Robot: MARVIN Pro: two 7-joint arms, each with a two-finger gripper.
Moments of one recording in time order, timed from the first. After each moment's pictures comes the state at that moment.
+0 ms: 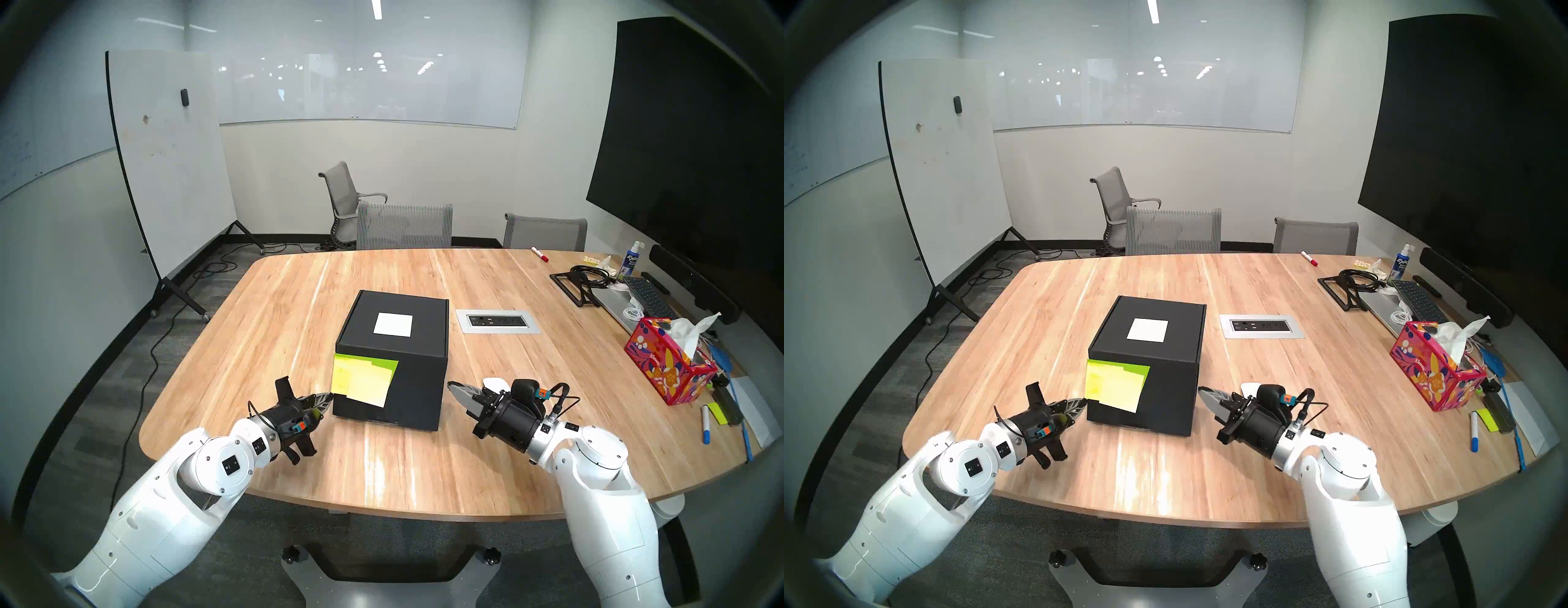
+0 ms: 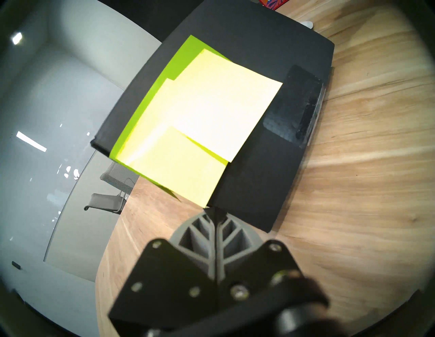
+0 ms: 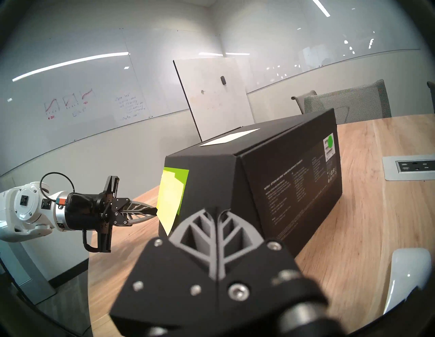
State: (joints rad) left arm 1.75 -0.96 -1.33 -1.80 0.44 -0.03 -0.32; right arm -1.73 -1.35 1.65 -1.71 0.39 0.23 0.86
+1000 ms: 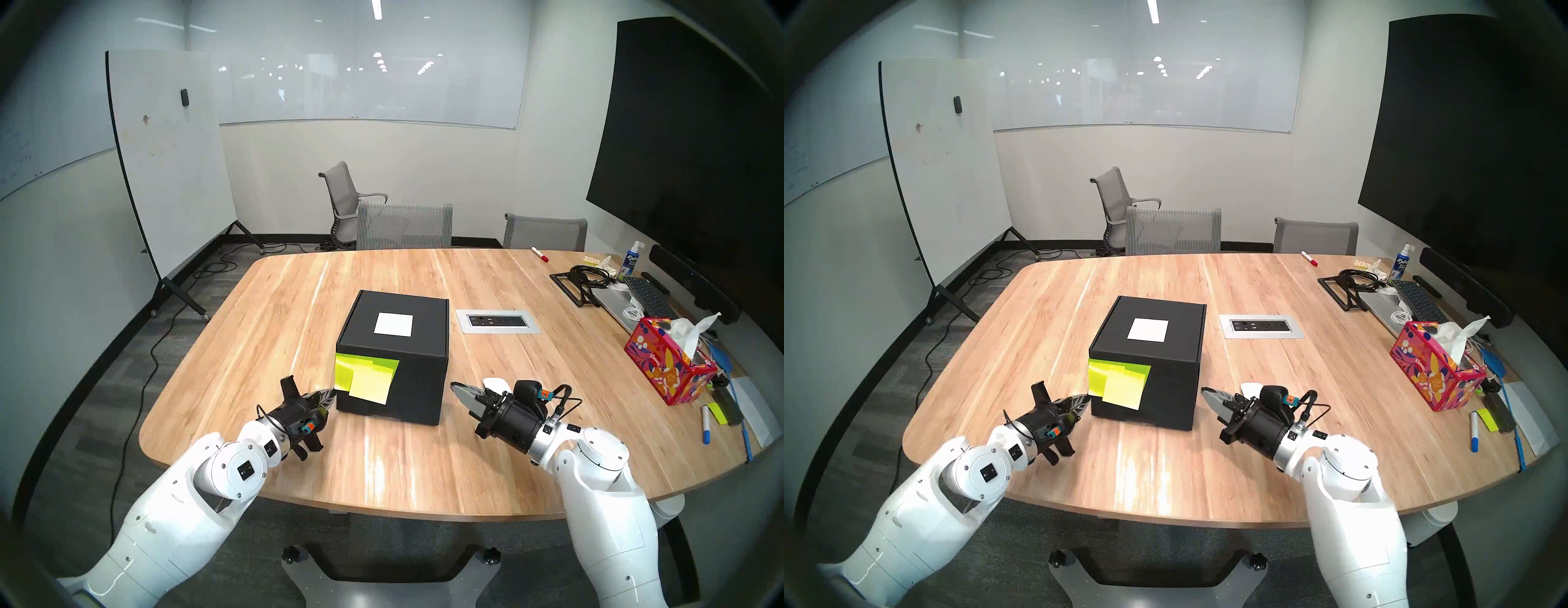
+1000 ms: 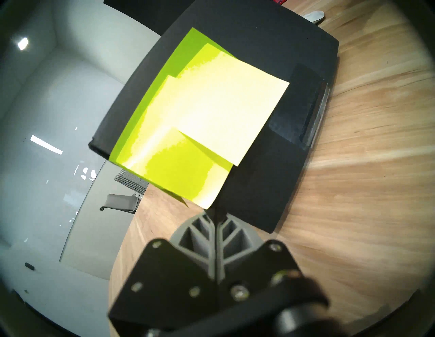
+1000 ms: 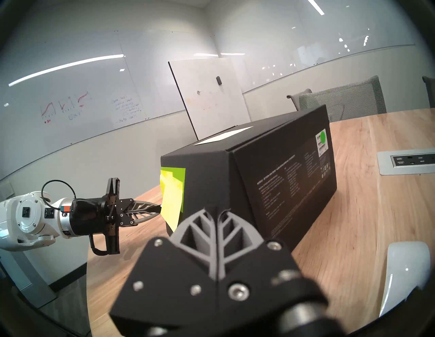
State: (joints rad) left arm 1.70 -1.02 -1.29 -1.73 0.52 -0.04 -0.22; right arm -1.73 -1.36 1.67 -1.69 0.39 0.24 0.87
